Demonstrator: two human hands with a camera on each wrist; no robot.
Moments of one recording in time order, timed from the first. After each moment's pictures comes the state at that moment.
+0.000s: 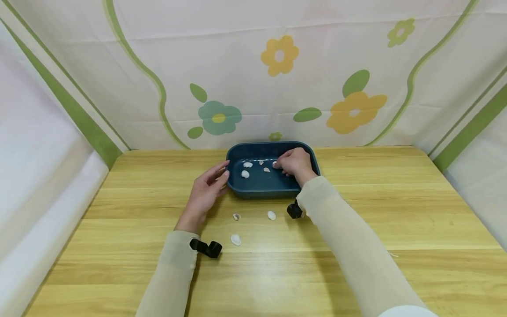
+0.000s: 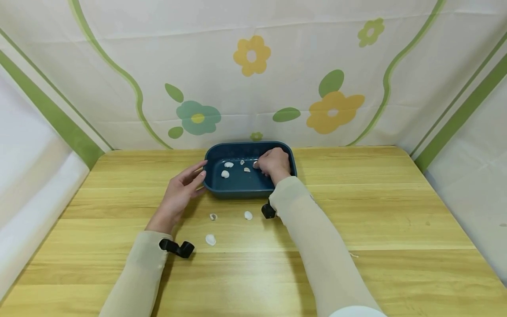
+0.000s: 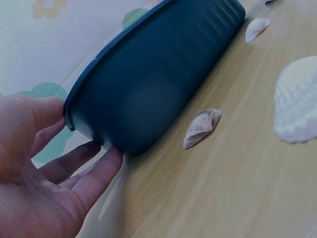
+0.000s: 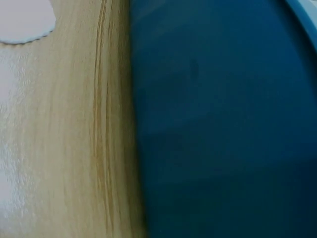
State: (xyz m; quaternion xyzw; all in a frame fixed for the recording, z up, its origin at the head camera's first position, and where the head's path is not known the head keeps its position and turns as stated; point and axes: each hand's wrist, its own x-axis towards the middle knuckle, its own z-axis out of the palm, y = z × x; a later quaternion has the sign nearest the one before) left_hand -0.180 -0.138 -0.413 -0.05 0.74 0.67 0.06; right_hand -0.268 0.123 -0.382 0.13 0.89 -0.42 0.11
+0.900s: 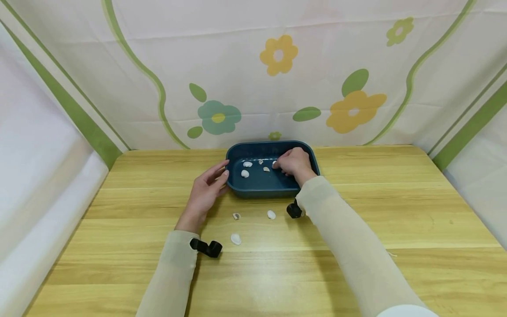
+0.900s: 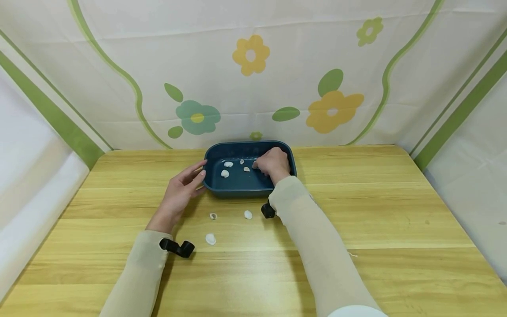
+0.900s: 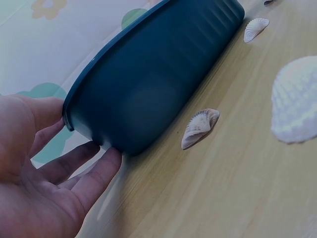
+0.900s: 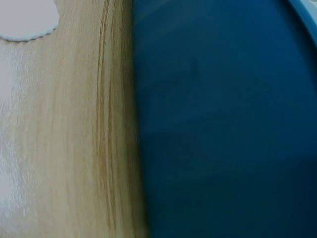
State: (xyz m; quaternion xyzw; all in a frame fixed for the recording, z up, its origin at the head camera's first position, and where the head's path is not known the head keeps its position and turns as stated) left_hand -0.179 -0.137 -0.413 -0.04 0.73 0.68 0.05; right_hand -0.269 0.124 -0.382 0.13 0.90 -0.40 0.13
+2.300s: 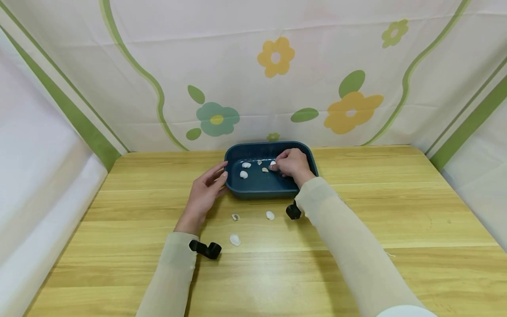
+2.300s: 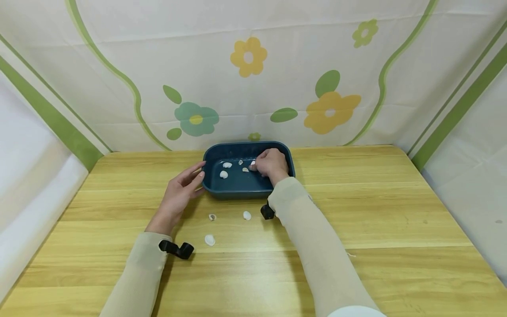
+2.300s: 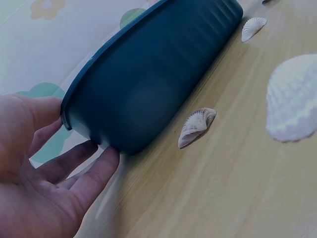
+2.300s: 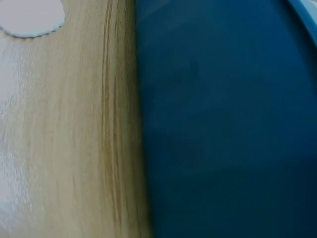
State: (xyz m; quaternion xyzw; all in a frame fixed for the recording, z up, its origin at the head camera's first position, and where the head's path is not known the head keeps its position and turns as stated) left_hand -0.179 -0.136 -0.415 -0.04 0.74 0.67 0.05; right_hand -0.266 0.124 -0.384 0.11 0.89 -0.42 0.11
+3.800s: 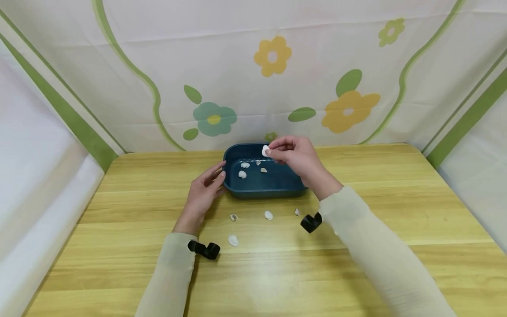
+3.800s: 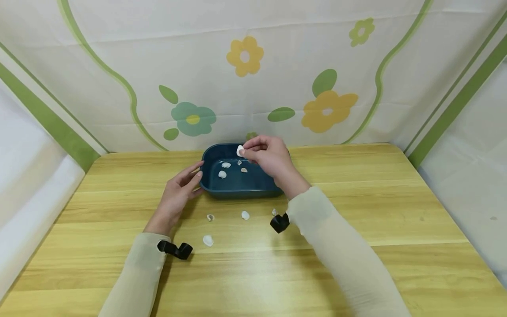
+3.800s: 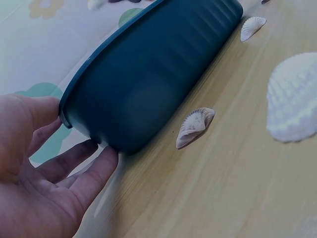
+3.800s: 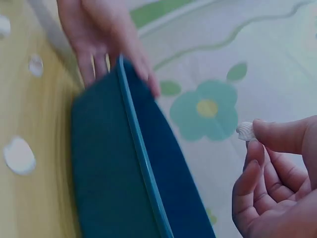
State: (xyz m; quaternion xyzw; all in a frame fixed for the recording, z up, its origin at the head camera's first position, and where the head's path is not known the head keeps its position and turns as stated) left_hand -0.180 -0.134 -0.414 -0.05 0.74 0.67 0.05; right_hand -0.221 0.136 -0.329 -0.03 0.79 -0.61 0.08
